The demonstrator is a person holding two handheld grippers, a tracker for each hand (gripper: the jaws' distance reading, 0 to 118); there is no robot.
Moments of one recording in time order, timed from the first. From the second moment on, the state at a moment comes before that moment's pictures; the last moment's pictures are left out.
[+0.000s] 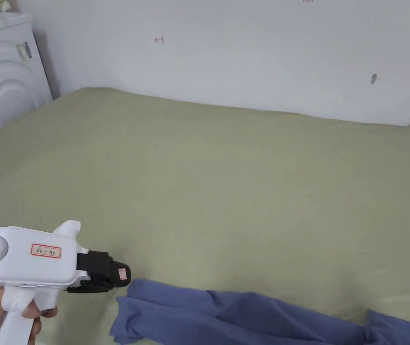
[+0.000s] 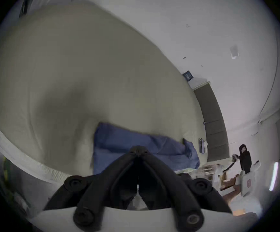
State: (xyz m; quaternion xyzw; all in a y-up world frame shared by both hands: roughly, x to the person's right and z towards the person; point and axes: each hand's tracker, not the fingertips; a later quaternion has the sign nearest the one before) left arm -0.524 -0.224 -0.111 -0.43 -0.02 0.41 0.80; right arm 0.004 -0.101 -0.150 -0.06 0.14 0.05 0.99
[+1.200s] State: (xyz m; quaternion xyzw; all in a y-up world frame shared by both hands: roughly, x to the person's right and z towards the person) left arm -0.511 -0.296 -0.117 -0.43 -0.09 0.51 0.74; right arm 0.021 -0.105 -0.157 -0.09 0.13 0.05 0.99
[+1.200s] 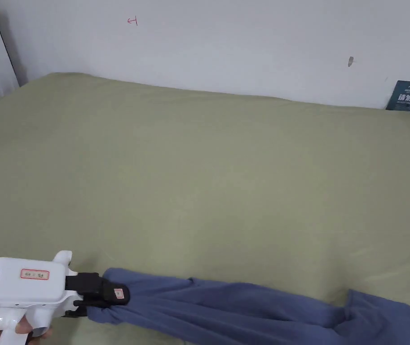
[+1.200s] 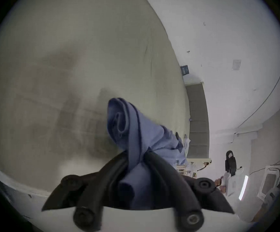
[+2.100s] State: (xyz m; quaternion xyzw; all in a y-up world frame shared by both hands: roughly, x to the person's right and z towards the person) left arm -0.299 -0.172 -0.197 -0.52 -0.10 0.17 0.83; right arm 0.077 -0.115 -0.133 -0.09 0.10 0.02 0.99
